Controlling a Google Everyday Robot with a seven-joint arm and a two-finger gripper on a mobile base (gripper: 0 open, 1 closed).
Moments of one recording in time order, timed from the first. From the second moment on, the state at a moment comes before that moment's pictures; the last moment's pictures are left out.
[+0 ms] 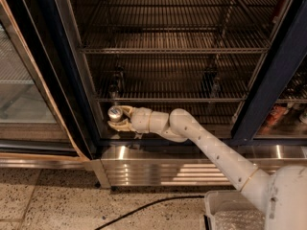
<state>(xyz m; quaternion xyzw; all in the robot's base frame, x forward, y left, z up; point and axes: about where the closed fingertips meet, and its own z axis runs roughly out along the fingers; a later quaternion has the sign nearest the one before) 0.671 0.140 0.638 -0.53 0.48 0.33 0.62</state>
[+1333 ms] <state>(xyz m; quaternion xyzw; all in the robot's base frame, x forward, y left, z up) 0.587 0.002 0.753 -0.48 0.51 0.28 0.66</state>
